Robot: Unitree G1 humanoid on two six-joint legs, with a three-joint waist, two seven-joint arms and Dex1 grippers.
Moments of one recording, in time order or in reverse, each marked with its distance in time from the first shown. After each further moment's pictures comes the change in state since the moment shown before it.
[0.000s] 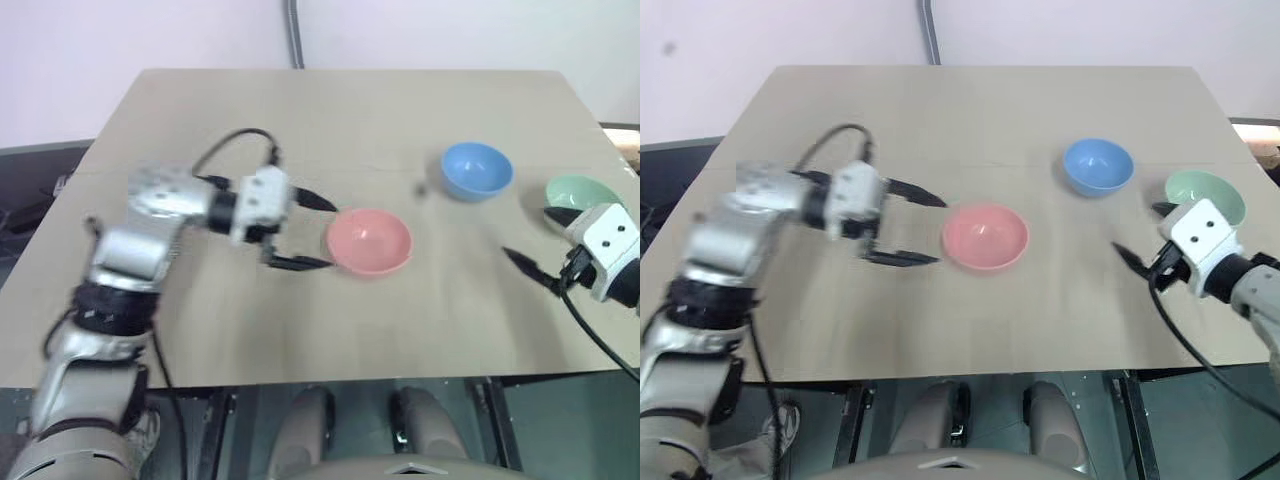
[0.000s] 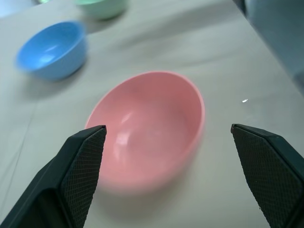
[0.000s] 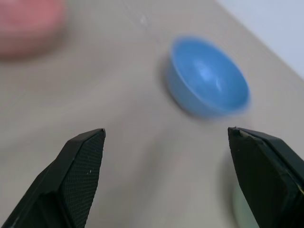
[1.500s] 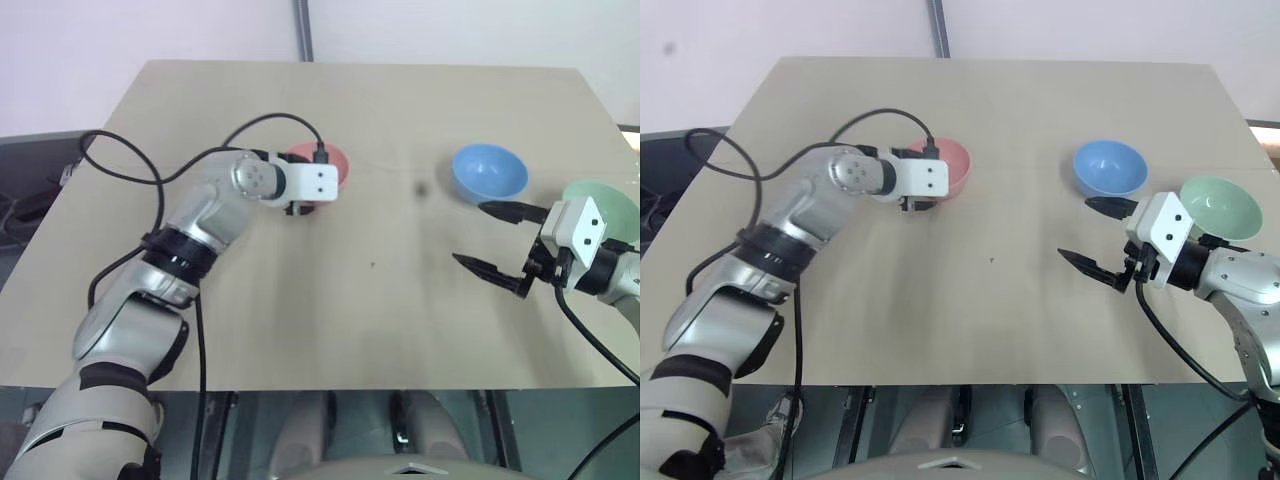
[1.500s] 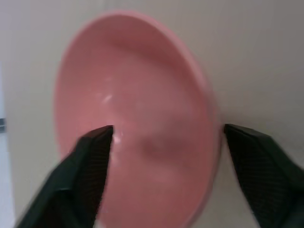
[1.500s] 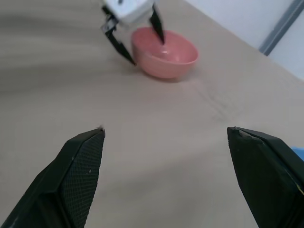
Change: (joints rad) left arm -0.423 -0.163 -0.547 0.515 0.799 -0.181 0.406; right arm -0.136 0.108 0.101 -0.088 0.203 -0.152 0.215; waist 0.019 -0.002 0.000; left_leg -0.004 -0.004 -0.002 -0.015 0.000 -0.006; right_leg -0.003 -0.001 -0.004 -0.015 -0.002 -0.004
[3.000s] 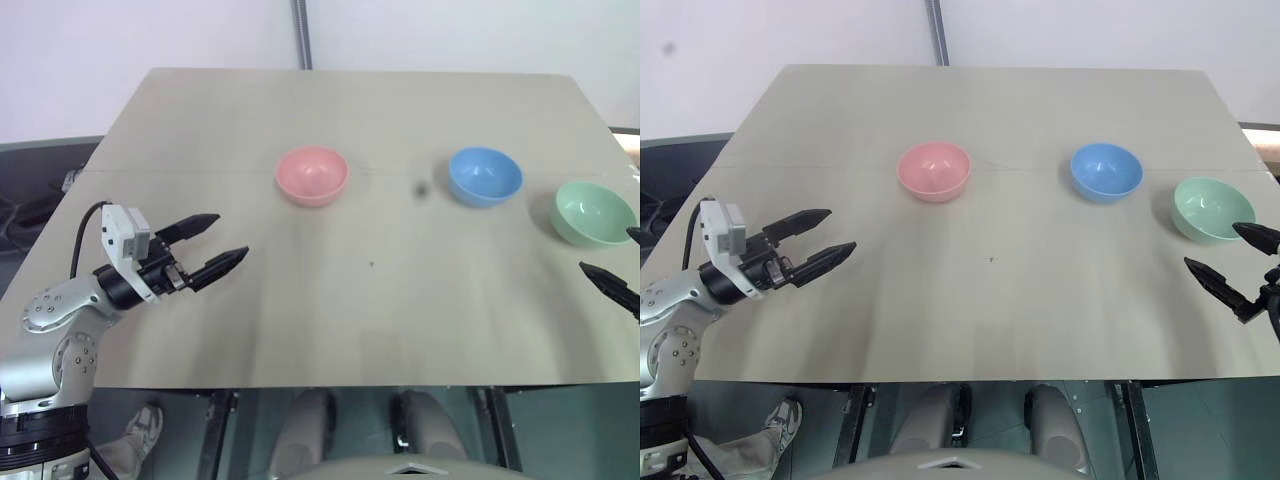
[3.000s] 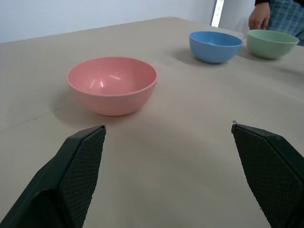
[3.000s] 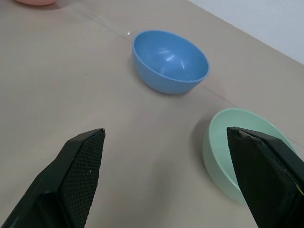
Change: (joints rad) left arm 0.975 0.105 0.955 -0.526 -1.081 0.135 -0.100; right arm 0.426 -0.024 -0.544 0.096 0.040 0.013 0.023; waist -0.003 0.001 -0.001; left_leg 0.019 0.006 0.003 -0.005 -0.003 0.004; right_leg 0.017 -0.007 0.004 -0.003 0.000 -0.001
